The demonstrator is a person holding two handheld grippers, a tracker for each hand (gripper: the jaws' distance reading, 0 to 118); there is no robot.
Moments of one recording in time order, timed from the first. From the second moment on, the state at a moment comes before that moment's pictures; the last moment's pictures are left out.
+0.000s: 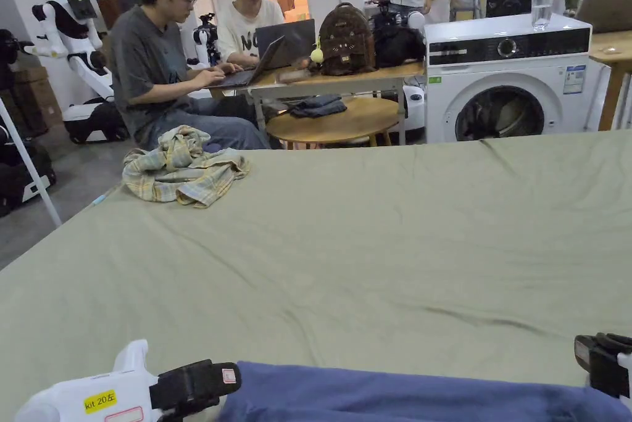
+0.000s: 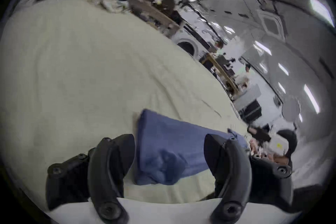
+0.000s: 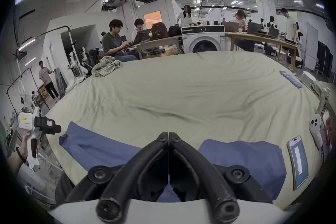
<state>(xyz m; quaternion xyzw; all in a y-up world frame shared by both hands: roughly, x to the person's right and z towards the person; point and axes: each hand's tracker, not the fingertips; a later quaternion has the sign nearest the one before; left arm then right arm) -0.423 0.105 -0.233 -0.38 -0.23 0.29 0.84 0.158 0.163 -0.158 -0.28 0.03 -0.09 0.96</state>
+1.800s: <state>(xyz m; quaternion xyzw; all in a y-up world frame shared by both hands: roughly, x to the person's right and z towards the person) -0.149 0.077 -0.283 -0.49 -0.37 0.19 0.76 0.205 0.152 -0.128 -0.28 0.03 -0.17 0.95</state>
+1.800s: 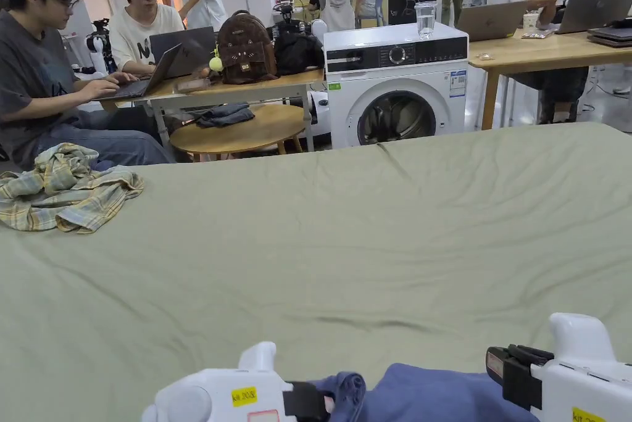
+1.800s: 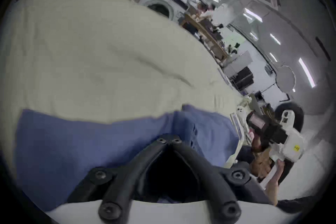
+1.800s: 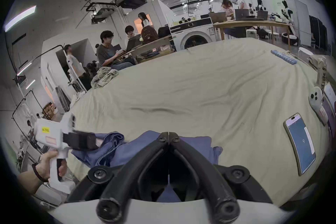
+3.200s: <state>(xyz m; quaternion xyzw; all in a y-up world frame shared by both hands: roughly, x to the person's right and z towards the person) -0.362 0.169 -0.230 -0.39 -0.22 0.33 0.83 0.202 0.142 -0.143 -0.30 0.04 -0.20 0.93</state>
